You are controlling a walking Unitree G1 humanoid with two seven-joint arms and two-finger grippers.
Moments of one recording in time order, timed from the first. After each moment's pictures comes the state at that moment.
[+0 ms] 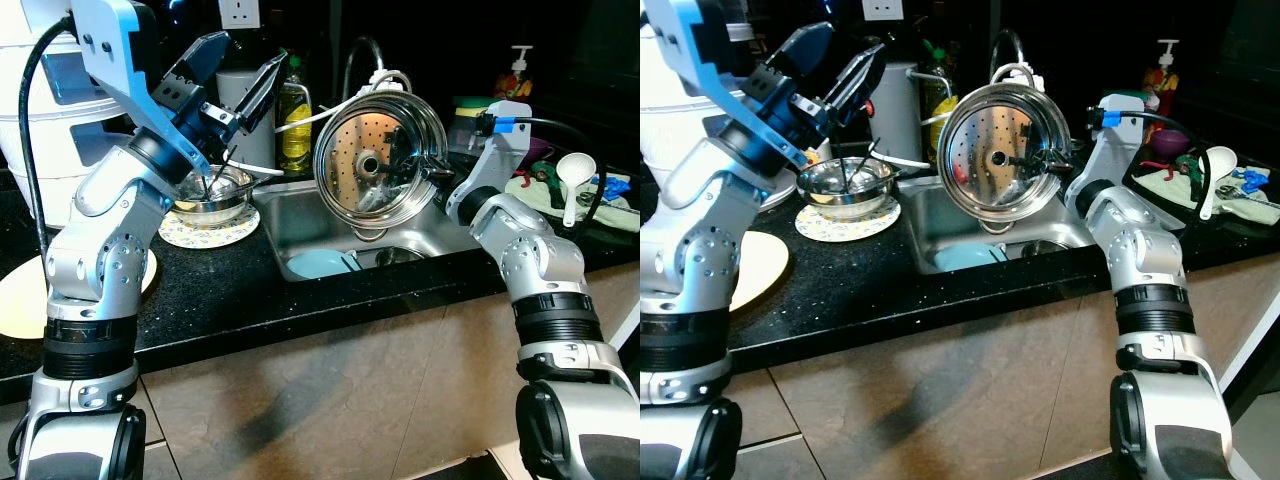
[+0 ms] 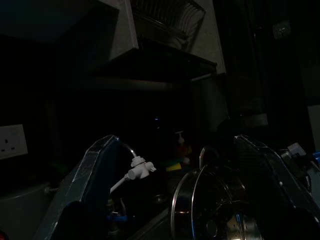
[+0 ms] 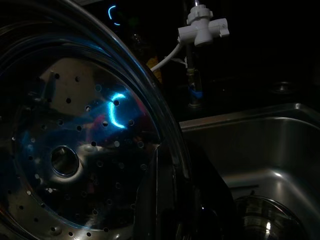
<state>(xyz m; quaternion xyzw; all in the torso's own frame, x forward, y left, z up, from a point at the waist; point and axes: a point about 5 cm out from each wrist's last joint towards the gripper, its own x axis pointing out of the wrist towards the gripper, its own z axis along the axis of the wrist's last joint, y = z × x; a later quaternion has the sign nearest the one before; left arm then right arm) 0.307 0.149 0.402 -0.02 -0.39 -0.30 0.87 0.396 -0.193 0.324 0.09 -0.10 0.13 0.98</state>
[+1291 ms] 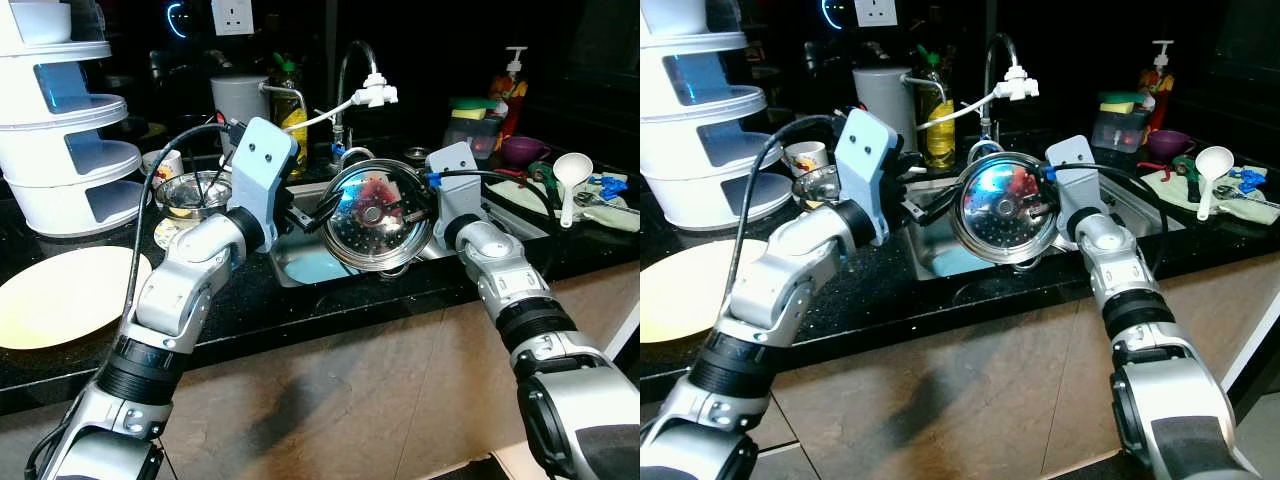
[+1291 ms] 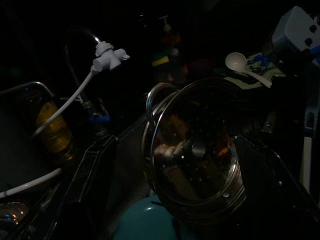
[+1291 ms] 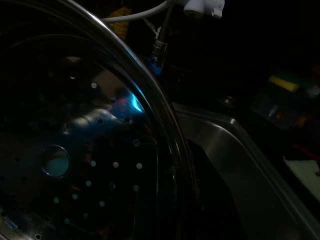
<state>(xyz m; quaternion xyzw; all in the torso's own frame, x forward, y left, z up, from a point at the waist) 0.344 0.093 0.320 0.10 -0.20 -0.31 0.92 0.416 -0.193 0.281 -0.17 -0.09 0.07 0.98</state>
